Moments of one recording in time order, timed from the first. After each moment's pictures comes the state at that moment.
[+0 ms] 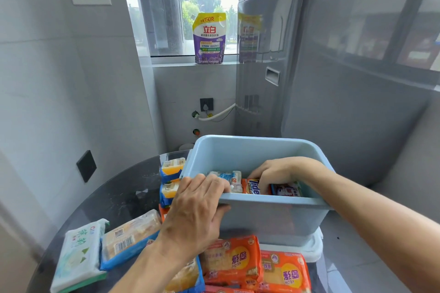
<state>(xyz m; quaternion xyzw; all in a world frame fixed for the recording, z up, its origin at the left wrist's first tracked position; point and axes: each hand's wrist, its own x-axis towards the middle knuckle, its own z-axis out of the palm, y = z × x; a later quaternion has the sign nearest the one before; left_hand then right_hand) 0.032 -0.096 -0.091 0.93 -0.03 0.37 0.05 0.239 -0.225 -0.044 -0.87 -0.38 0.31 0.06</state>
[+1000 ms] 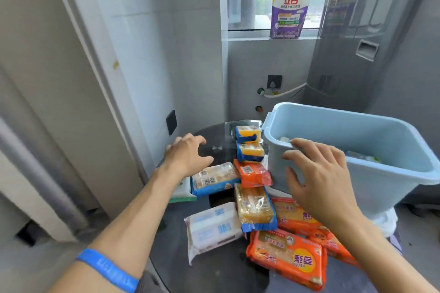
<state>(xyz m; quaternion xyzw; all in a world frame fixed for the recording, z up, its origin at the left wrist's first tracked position) -0.056 0.051 -0.093 0.92 0.36 0.11 0.11 0.078 -0.211 -0.091 -0.80 -0.48 -0.29 0.22</state>
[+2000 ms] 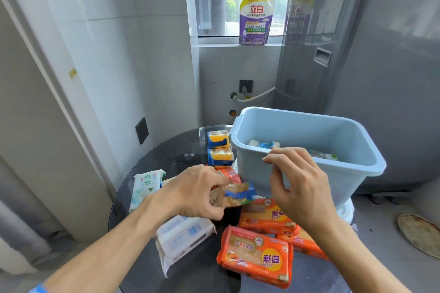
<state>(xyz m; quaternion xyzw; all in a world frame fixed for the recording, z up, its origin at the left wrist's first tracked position) -0.042 -0.028 -0.095 0.98 -0.05 0.09 0.19 0.081 -0.236 -0.089 -0.73 -0.48 -0.34 0.35</state>
